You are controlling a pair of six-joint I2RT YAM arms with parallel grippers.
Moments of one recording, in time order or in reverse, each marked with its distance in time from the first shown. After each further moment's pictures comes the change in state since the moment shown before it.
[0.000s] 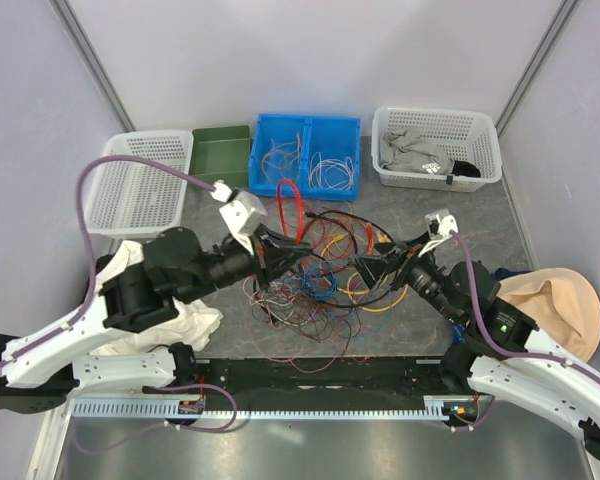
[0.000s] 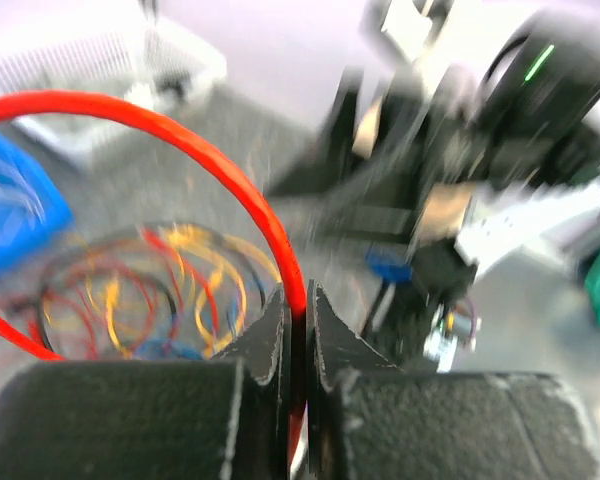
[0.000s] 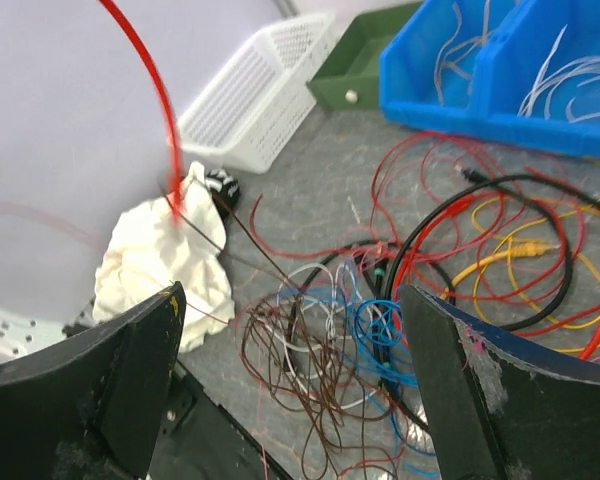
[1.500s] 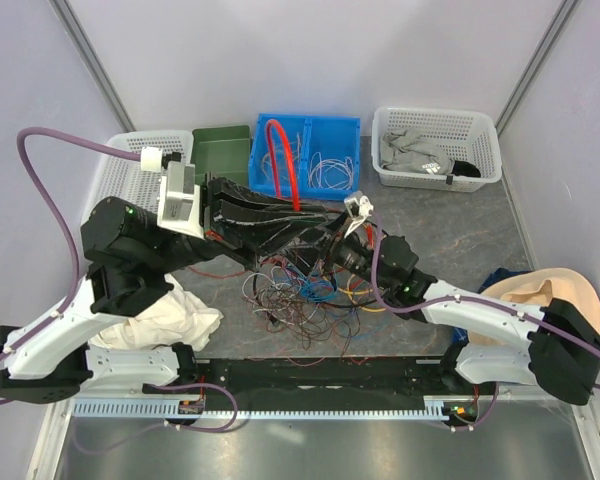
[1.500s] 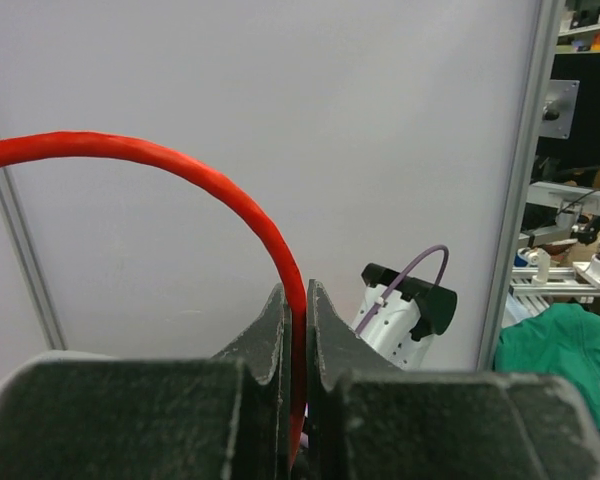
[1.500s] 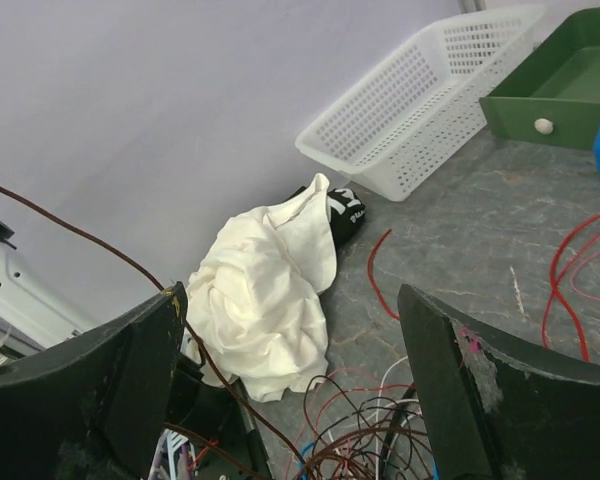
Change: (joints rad) left arm 0.007 0.153 0.342 0.362 0.365 0.115; right arm 0.001 0.655 -0.043 0.885 -0.333 0.052
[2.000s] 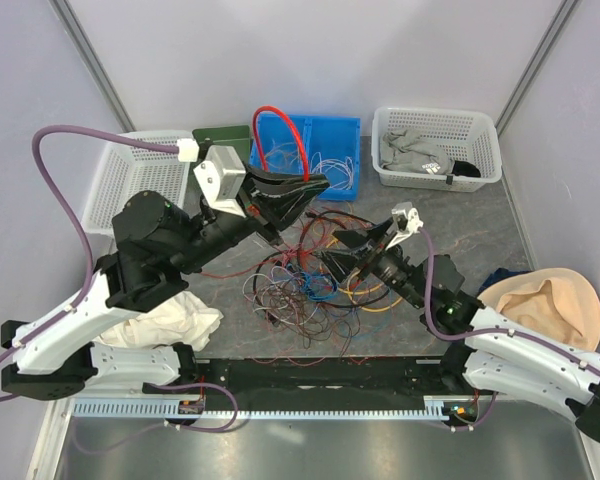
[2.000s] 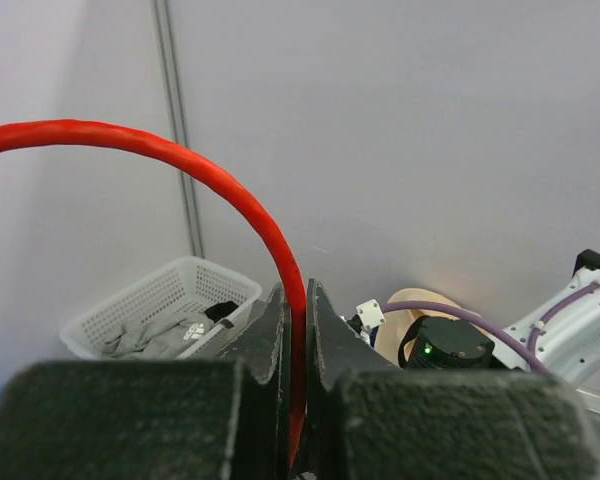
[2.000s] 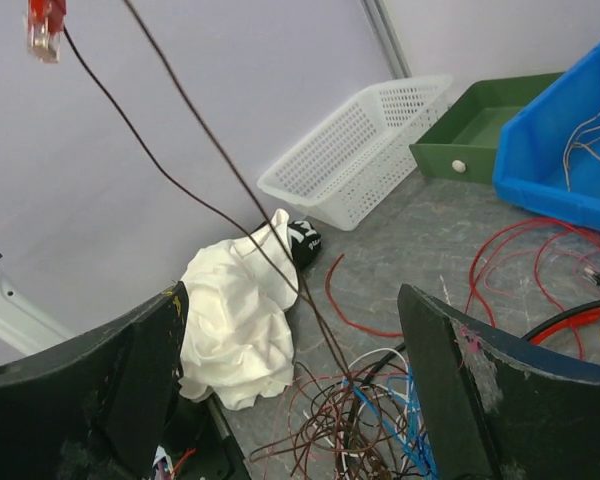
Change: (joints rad) left arm 0.002 0.034 0.000 -0.100 -0.327 0.120; right arm 0.000 -0.383 -0.105 -0.225 0.170 -0.063
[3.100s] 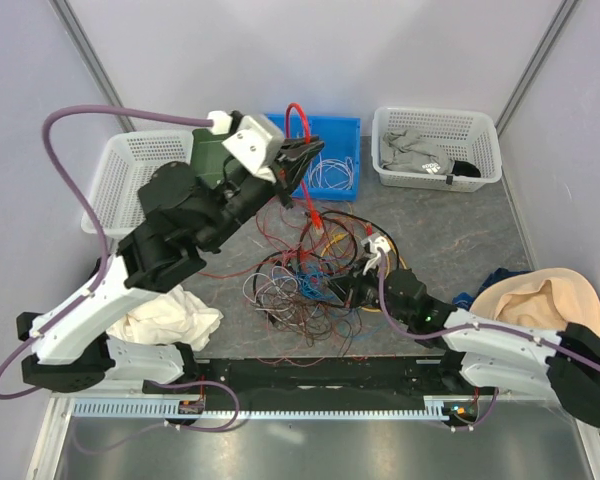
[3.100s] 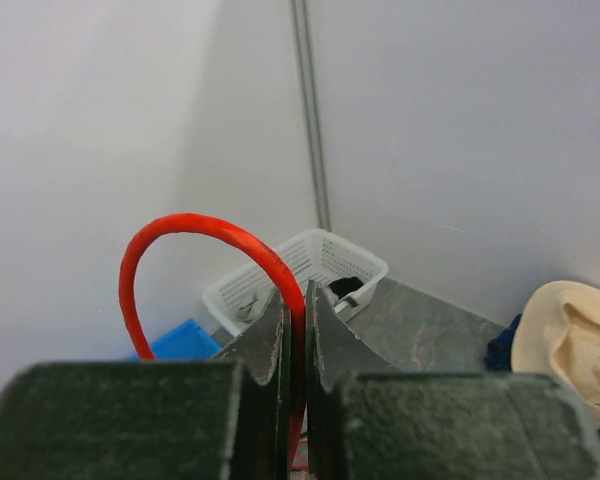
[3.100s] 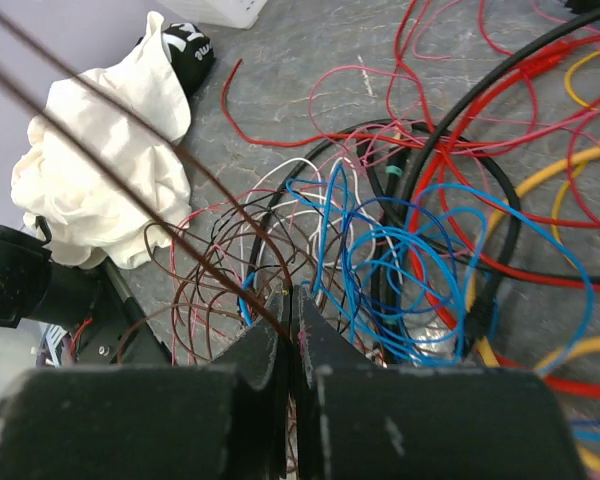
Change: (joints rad) left arm 0.048 0.132 0.170 -0.106 -0.195 0.184; right arm 0.012 0.221 -0.224 0.035 -0.033 0.038
